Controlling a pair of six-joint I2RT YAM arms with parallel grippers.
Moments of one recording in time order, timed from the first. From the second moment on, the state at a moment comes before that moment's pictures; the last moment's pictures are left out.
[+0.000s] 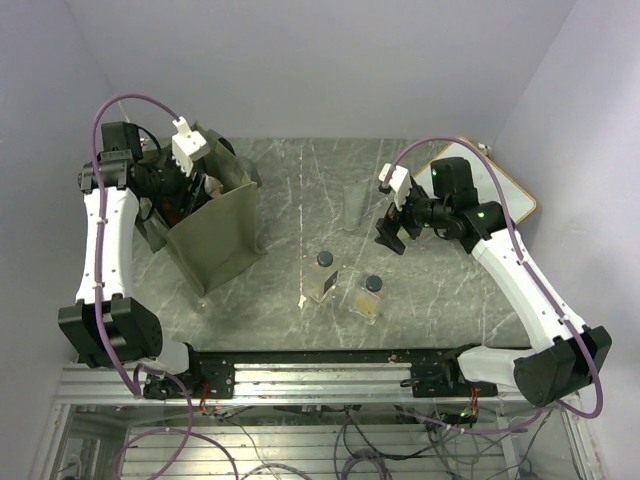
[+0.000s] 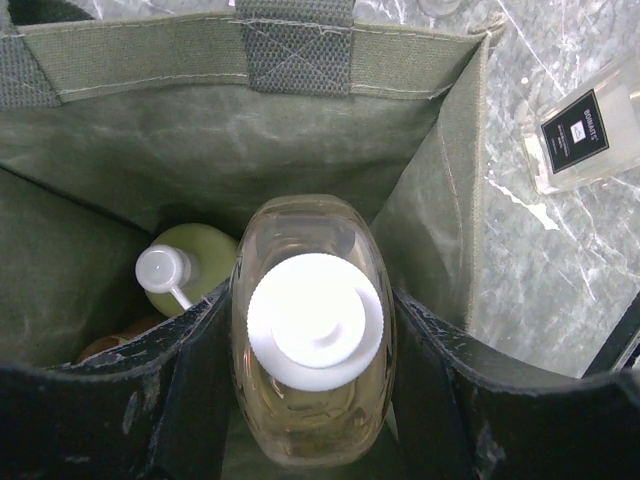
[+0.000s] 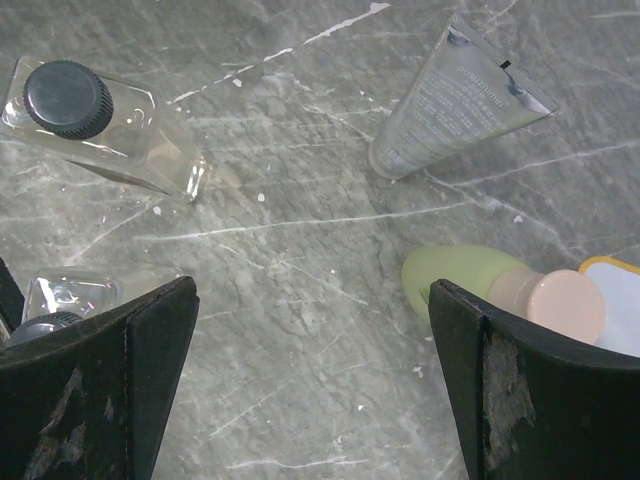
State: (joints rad) left arm 0.17 1.44 1.54 -1.03 0.82 0.81; right arm 0.36 1.24 1.24 -0.73 -0.48 -0.60
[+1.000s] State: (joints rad) left arm 0.12 1.56 1.47 -1.06 0.83 1.04; right arm 0.37 1.24 1.24 -0.72 -0.49 -0.60
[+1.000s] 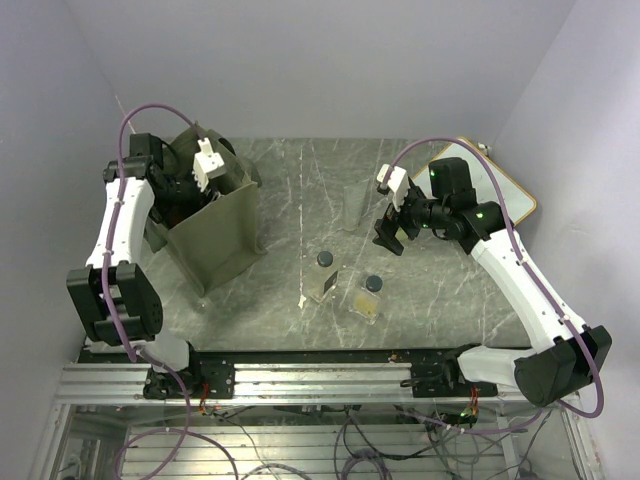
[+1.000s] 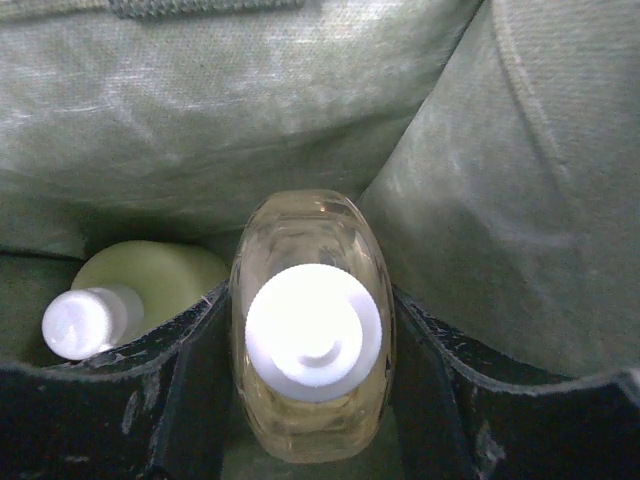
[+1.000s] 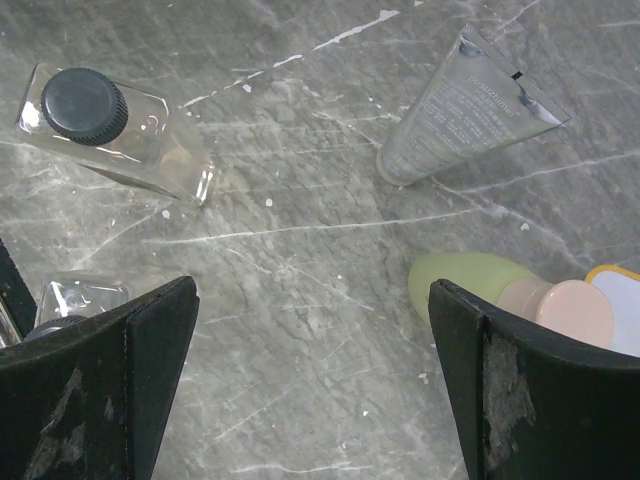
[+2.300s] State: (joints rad) left arm 0.06 1.69 1.42 -1.04 0.80 1.13; right arm 0.38 1.24 1.24 -0.72 -0.48 -0.60
